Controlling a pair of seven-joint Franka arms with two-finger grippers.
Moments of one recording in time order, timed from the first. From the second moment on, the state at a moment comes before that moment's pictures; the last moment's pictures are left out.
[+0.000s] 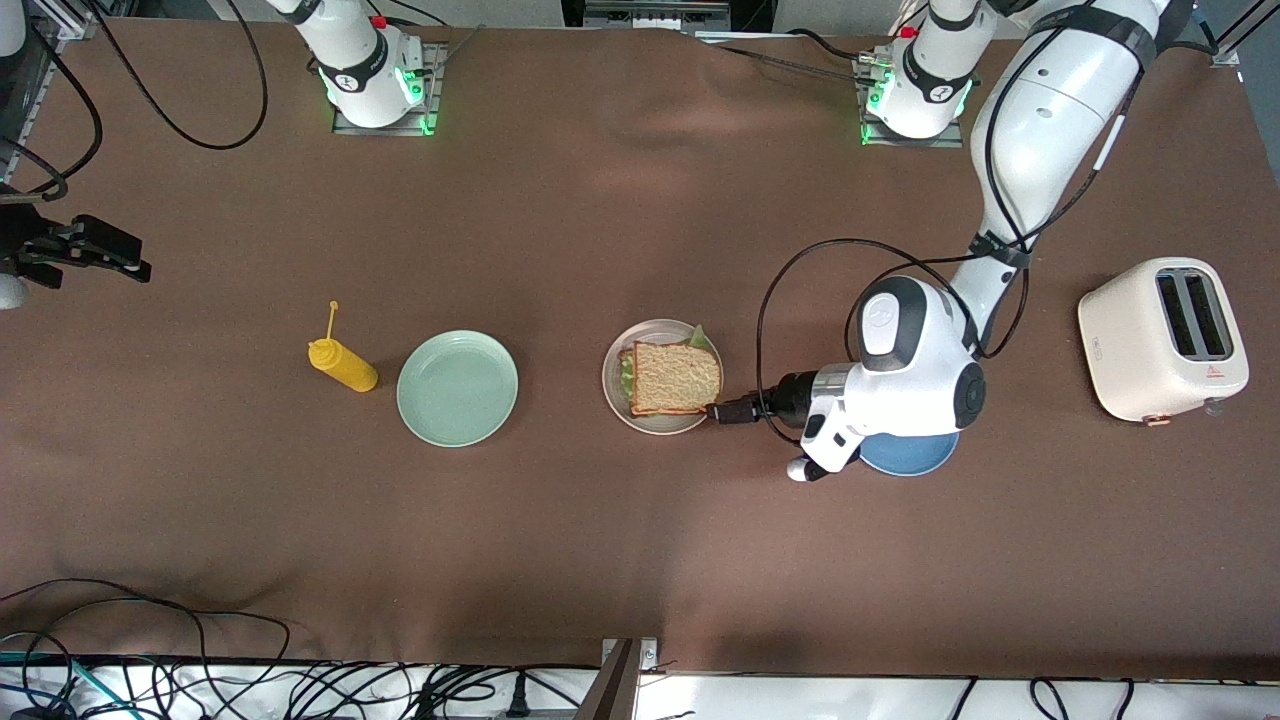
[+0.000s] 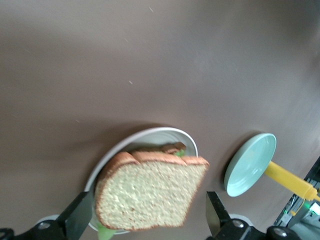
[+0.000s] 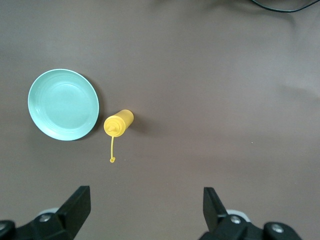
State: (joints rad) left arm -0.03 0.77 -0.38 -1.49 -0.57 2.21 -0.31; right arm 0.03 0.11 -0.10 -1.51 0.00 1.60 -0.16
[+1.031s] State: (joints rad) left arm 0.19 0.46 -0.28 -1.49 -0.10 1.76 -0.33; right arm 0.03 0.11 -0.10 -1.51 0.00 1.53 -0.16
